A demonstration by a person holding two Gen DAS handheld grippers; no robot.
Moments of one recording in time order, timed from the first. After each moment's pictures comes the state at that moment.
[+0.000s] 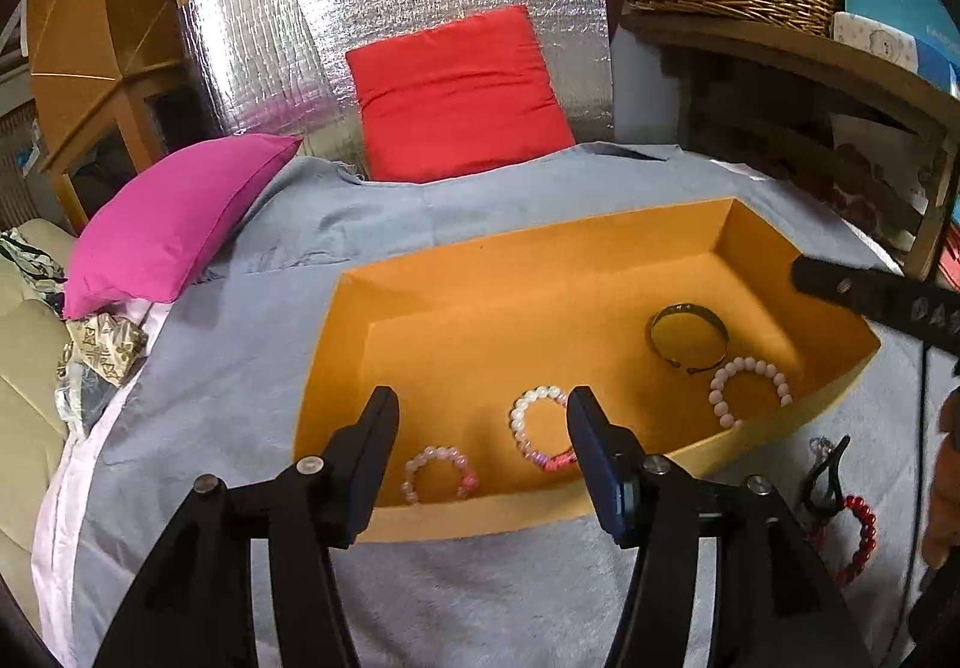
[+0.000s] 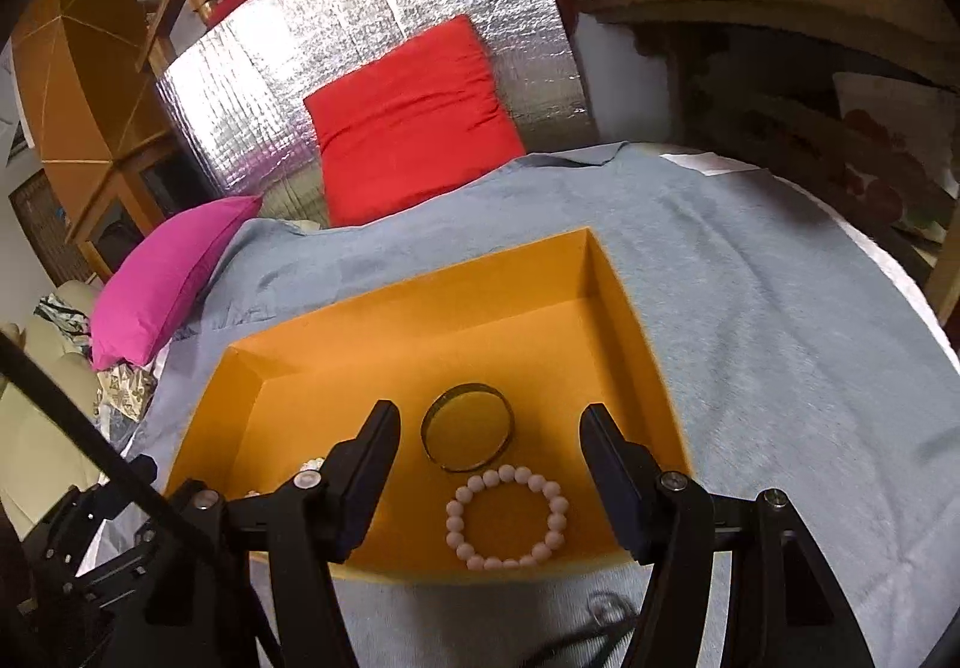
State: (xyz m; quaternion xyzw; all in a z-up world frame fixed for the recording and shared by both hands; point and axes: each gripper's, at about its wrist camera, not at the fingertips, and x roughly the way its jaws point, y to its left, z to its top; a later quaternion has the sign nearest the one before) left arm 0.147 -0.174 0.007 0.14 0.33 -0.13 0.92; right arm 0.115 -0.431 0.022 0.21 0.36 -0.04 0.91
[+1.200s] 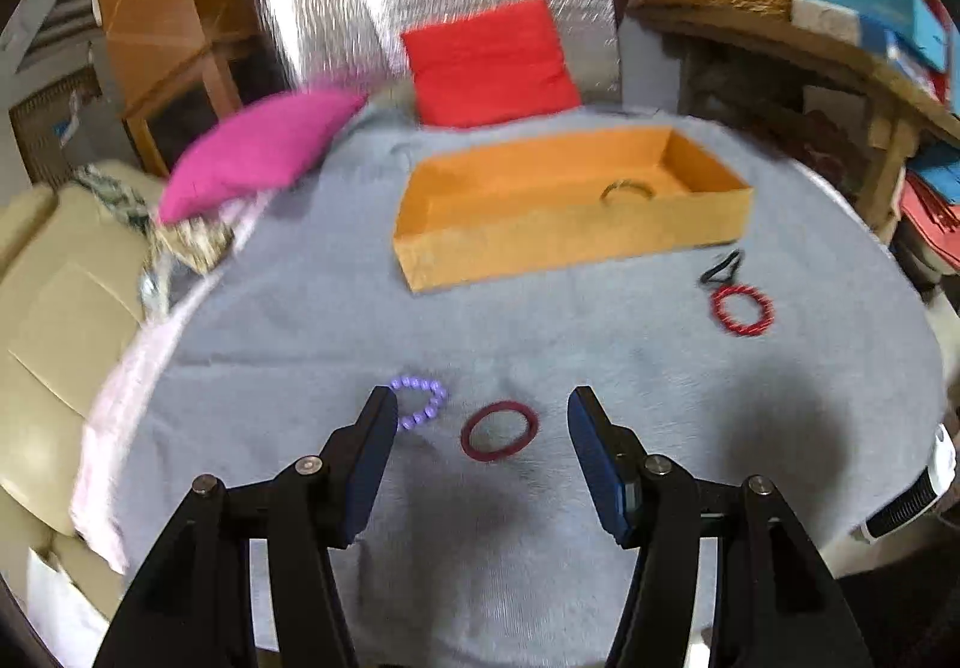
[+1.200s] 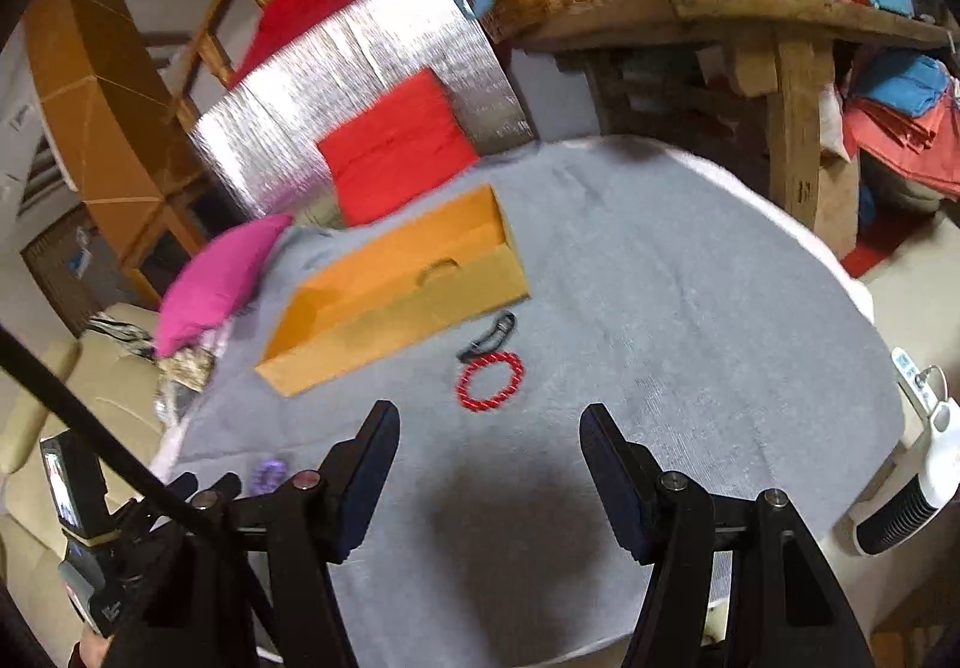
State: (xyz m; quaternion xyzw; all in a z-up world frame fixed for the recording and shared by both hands) left arm -0.080 -0.123 0.033 0.15 0.34 -0.09 0.92; right arm -0.179 -0.434 0.076 0.26 0.32 -0.06 0.91
